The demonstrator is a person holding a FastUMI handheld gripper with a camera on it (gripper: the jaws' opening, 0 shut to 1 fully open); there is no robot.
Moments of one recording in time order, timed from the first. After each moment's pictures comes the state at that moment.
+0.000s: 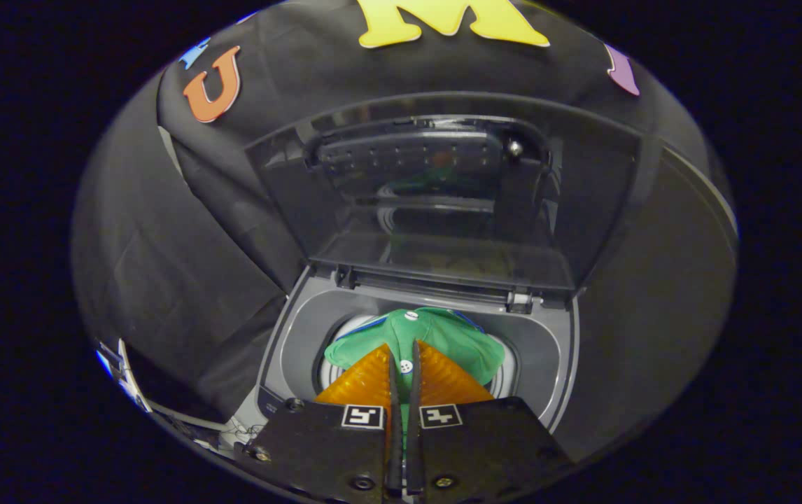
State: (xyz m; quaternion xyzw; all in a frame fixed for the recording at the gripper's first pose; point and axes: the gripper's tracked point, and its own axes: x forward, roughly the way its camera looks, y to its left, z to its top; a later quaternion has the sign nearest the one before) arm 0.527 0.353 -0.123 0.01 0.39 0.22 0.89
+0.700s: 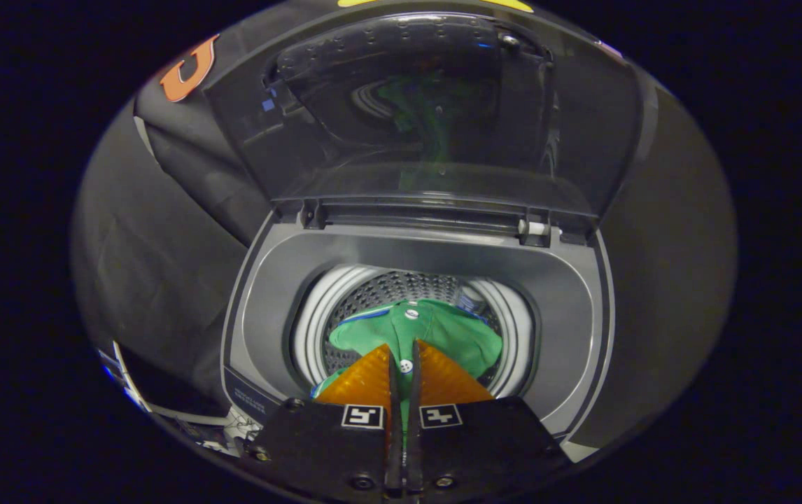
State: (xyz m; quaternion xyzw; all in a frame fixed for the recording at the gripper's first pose) arm 0.511 0.351 -0.189 0.01 0.46 0.19 0.87
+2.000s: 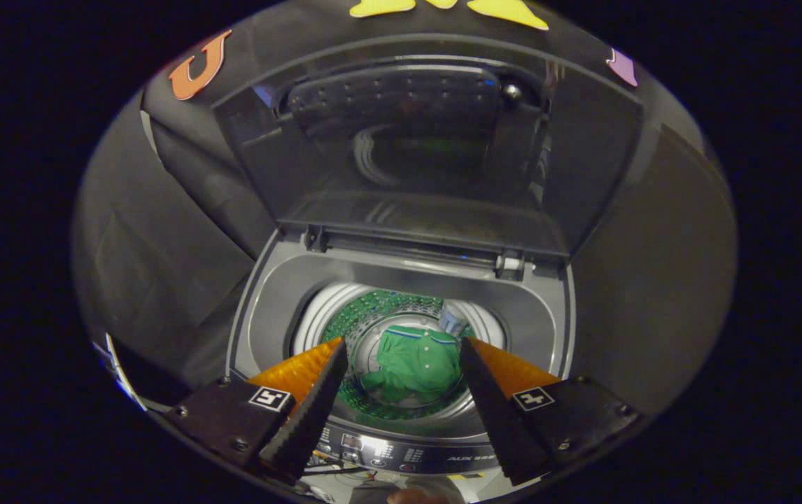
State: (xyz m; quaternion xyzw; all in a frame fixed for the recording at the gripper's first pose) arm 0.518 0.337 -0.131 -0.02 0.43 0.19 0.88
